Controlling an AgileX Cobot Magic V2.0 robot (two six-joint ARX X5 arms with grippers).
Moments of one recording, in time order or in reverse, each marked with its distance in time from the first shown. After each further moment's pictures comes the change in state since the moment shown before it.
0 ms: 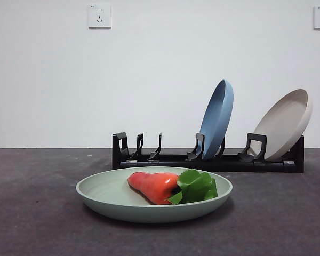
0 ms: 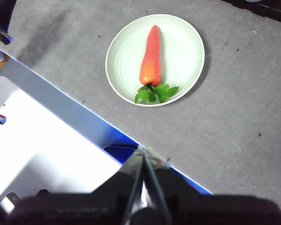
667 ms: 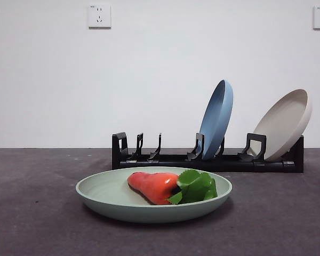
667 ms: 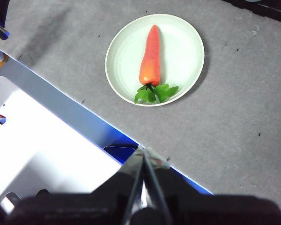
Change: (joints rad) left arm 0.000 0.023 0.000 0.073 -0.011 0.022; right arm 0.000 0.001 0.000 0.000 0.000 0.000
